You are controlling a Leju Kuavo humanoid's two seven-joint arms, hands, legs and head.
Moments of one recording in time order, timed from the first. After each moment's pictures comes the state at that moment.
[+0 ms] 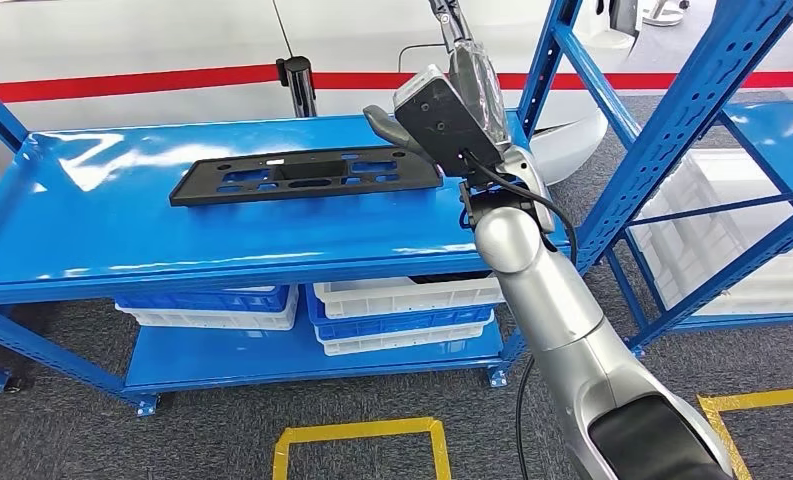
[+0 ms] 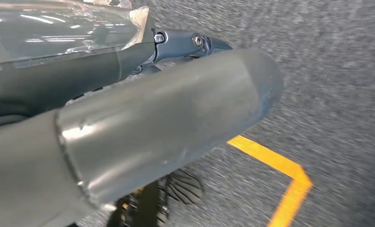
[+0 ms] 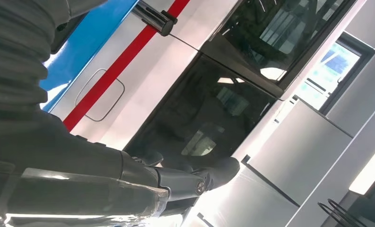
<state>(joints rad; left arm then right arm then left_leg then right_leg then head) -0.18 -0.08 0.26 -0.25 0.29 0.46 -0.27 -0.85 0.06 0.48 -1.34 0.44 -0.21 -0.05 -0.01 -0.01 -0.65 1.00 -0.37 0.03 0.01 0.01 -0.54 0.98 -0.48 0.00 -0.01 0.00</state>
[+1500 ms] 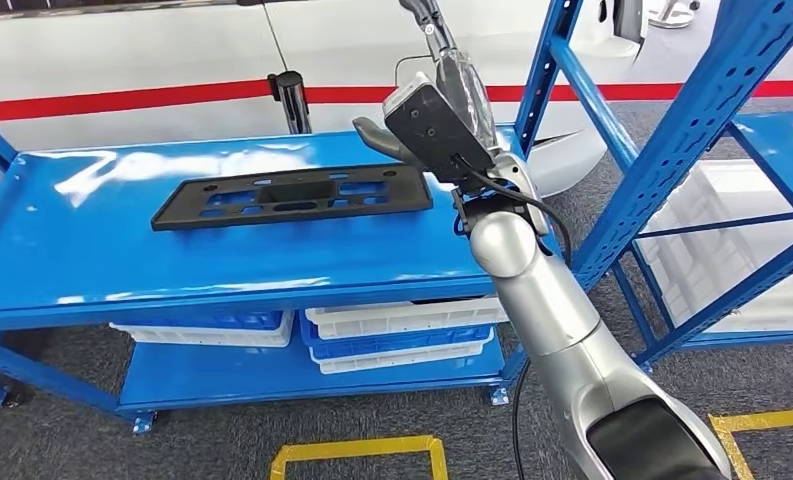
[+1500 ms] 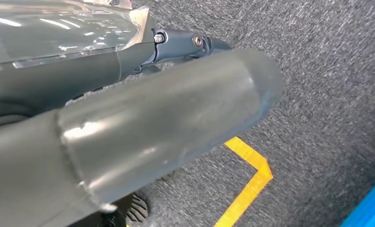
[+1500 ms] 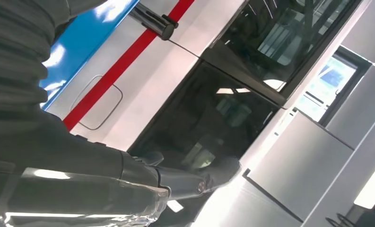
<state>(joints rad) -0.14 -0.08 0.36 -0.25 0.41 0.39 -0.39 -0.85 0.06 0.50 -1.34 0.41 -0.17 -0.04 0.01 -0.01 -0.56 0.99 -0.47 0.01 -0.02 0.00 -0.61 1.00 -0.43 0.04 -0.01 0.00</state>
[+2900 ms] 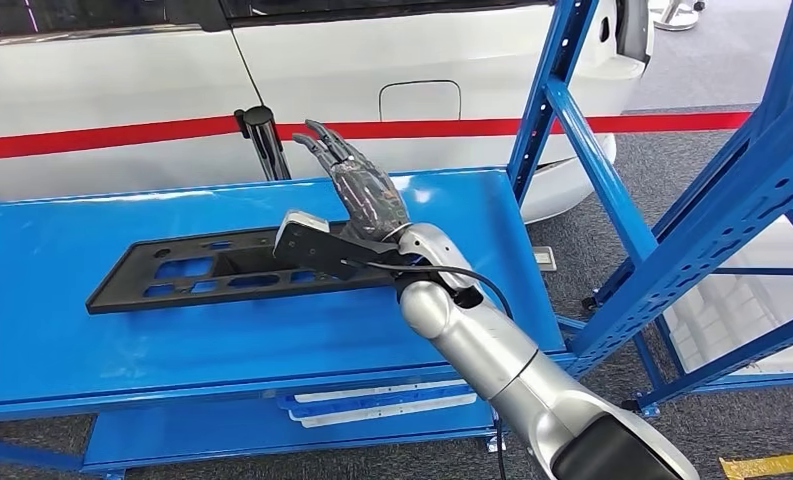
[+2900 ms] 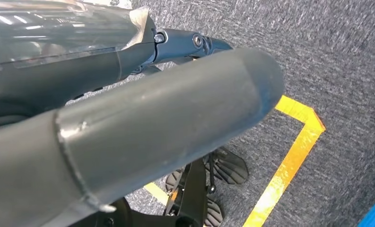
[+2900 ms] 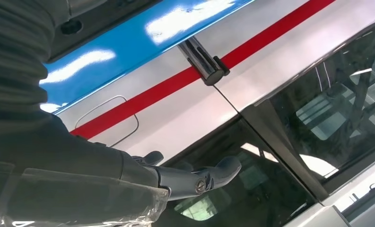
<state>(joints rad) -0.12 -0.09 0.29 -0.22 0.28 0.38 -0.13 -0.78 0.13 0.73 -1.15 0.58 -0.16 -0.05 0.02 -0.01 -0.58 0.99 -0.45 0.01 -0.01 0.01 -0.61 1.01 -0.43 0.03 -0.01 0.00</state>
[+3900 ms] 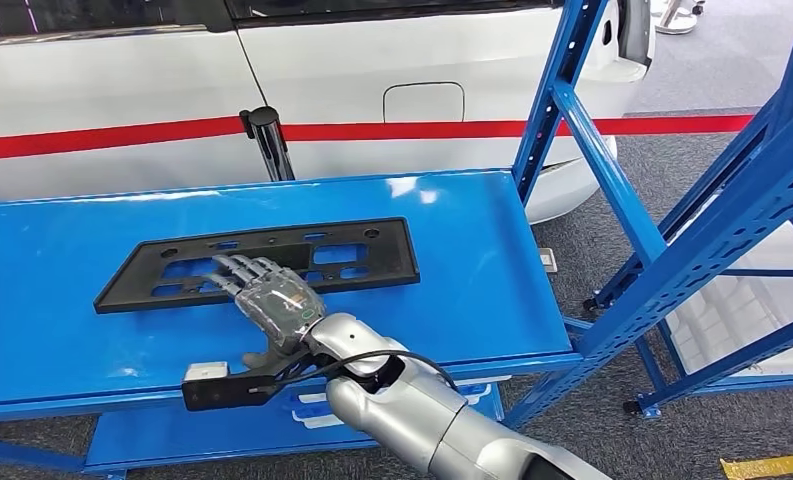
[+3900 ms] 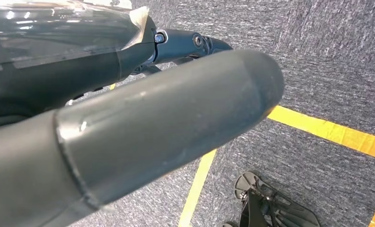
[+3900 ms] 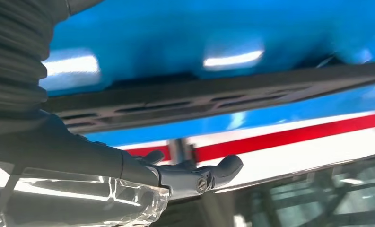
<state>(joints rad) -0.08 -0.09 0.18 -0.20 0.17 0.49 0.03 -0.69 0.30 0.96 -0.89 0.83 -0.16 -0.02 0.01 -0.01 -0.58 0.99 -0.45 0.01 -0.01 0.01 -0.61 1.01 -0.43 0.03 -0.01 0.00</state>
